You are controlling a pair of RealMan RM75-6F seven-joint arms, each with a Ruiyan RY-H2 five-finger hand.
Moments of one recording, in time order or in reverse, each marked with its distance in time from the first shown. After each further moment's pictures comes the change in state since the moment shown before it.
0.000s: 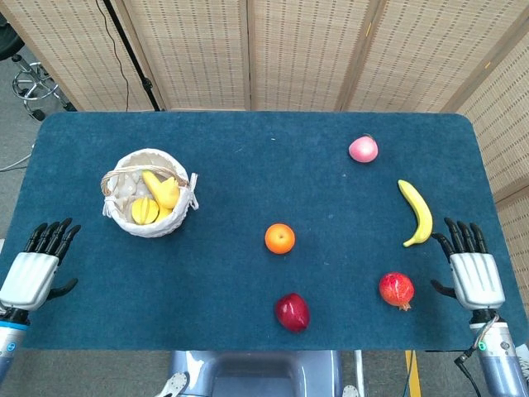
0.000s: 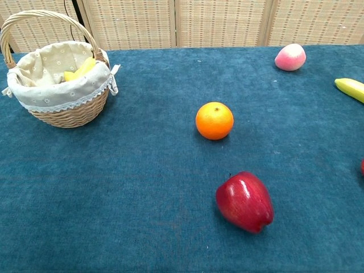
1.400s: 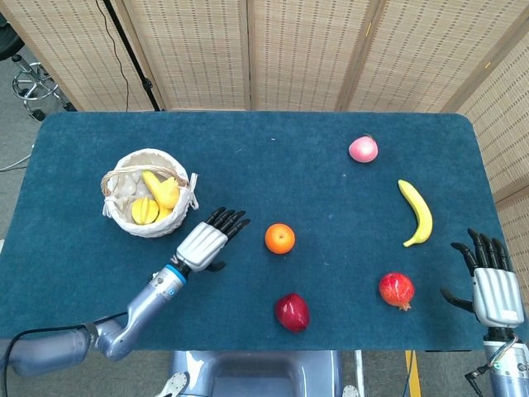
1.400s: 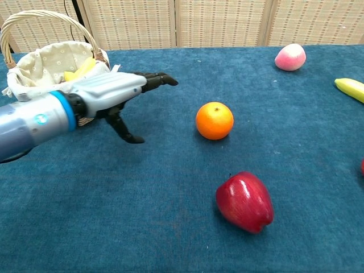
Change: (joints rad) left arm -0.524 -0.517 -0.185 0.119 -0.149 -0.490 0.185; right arm -0.142 -0.039 0.077 0.059 -0.069 0.039 0.184
